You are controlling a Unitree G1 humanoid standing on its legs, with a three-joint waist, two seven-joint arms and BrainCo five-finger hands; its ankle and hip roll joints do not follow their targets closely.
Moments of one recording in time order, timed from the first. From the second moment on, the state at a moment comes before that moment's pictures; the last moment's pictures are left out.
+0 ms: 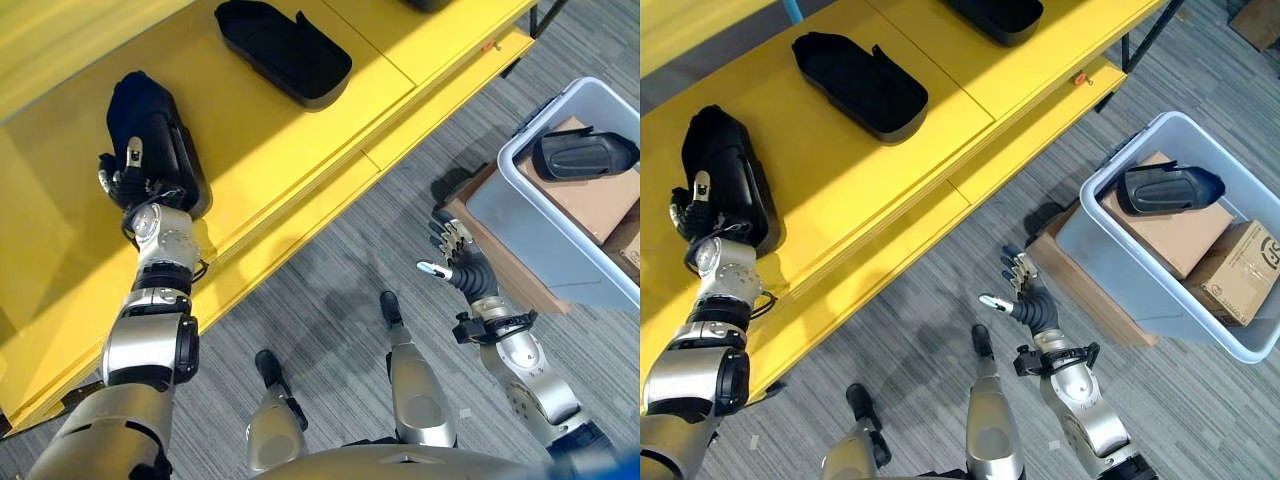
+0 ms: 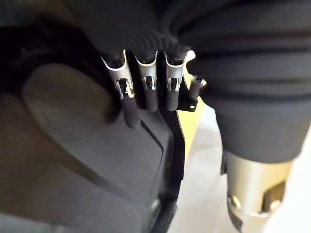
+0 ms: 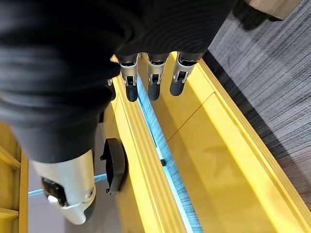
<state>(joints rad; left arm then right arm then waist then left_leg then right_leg) -0.81 0.53 0.16 1.00 -0.96 -0.31 0.45 0.05 -0.49 0.36 -0.13 0.49 -0.22 -0.16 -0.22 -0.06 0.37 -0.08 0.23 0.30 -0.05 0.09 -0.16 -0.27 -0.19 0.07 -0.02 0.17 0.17</state>
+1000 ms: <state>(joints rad) -0.88 0.49 0.18 0.96 -1.07 -0.34 0.46 0.07 -0.55 0.32 -0.13 0.49 -0.22 -0.13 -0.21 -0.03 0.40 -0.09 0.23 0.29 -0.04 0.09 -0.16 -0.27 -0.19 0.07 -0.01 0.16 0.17</state>
